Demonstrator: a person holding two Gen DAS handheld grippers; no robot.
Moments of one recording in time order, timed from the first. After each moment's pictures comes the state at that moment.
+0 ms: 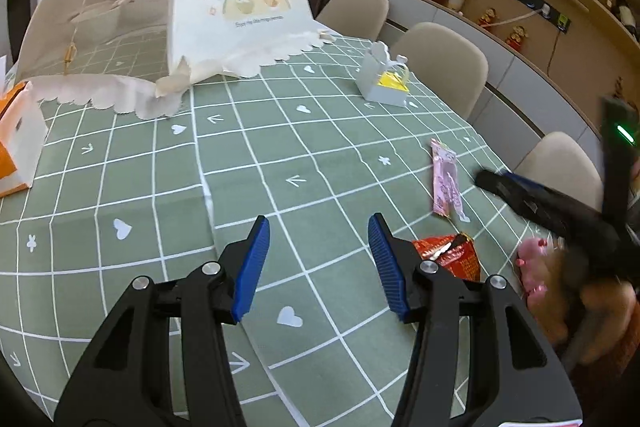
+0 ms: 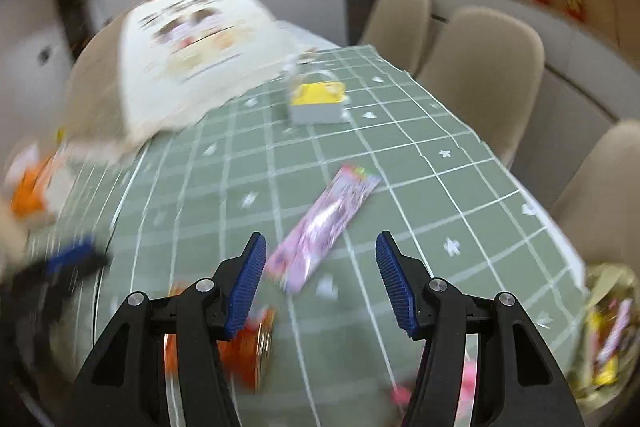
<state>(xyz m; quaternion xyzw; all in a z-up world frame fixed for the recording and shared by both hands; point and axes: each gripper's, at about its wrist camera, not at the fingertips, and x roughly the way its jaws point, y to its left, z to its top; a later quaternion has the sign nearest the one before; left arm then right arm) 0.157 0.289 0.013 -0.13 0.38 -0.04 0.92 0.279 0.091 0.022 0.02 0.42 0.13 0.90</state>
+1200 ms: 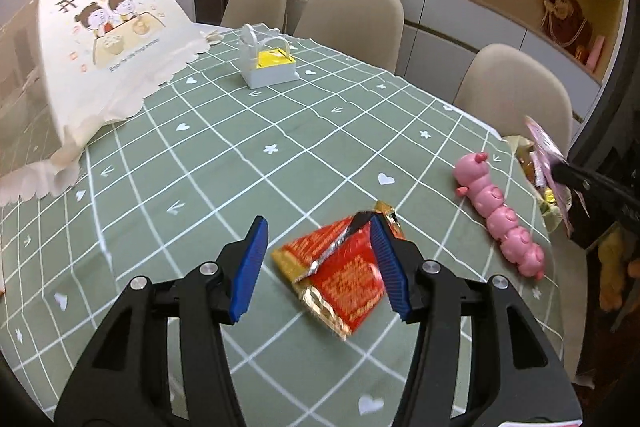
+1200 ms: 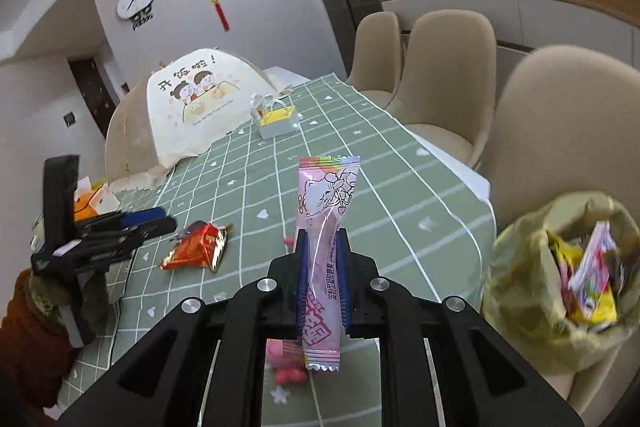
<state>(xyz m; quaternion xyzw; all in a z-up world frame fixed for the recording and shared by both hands) 0.179 0.204 0.017 0.02 0.38 -0.16 0.91 0.146 -0.073 0.032 0.10 0.34 0.17 0.92</state>
